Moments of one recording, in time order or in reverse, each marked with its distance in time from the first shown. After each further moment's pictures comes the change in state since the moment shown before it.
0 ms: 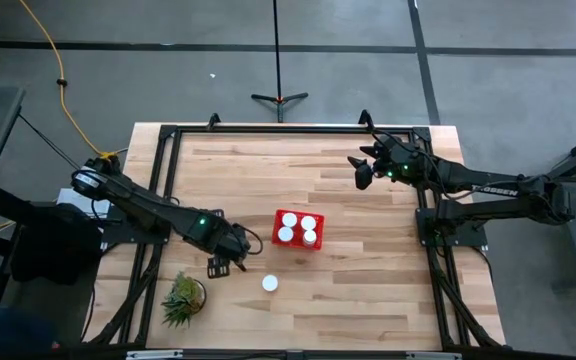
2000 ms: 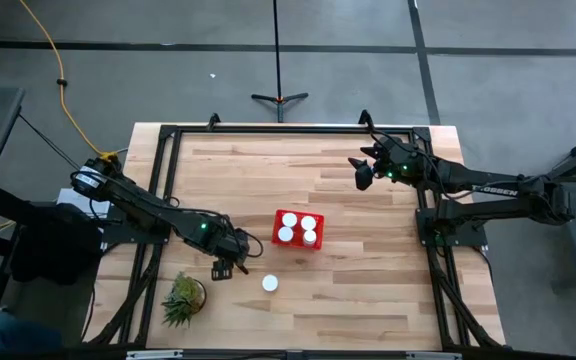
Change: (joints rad) left arm 0.000 0.000 -0.187 0.297 -0.006 0.049; right arm 0.000 0.000 0.000 -0.023 0.003 -0.001
